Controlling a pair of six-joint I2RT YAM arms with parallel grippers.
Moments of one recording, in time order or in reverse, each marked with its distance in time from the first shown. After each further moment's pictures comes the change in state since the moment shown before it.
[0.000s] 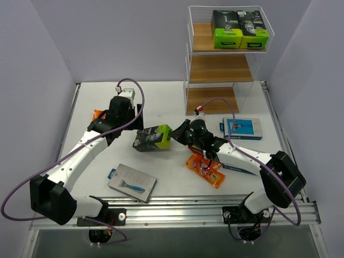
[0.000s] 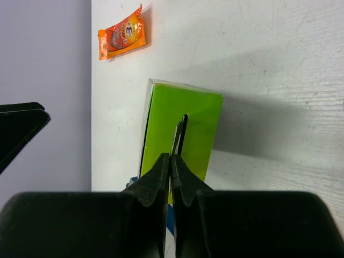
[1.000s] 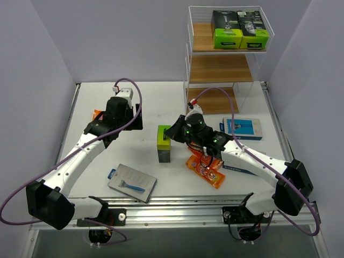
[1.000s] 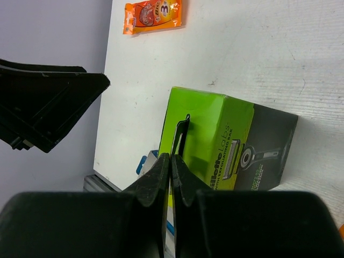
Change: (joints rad) left arm 0.004 -0.049 -0.014 0.000 0.002 0.000; right arm 0.085 -0.096 0.230 -0.335 0.002 -0.114
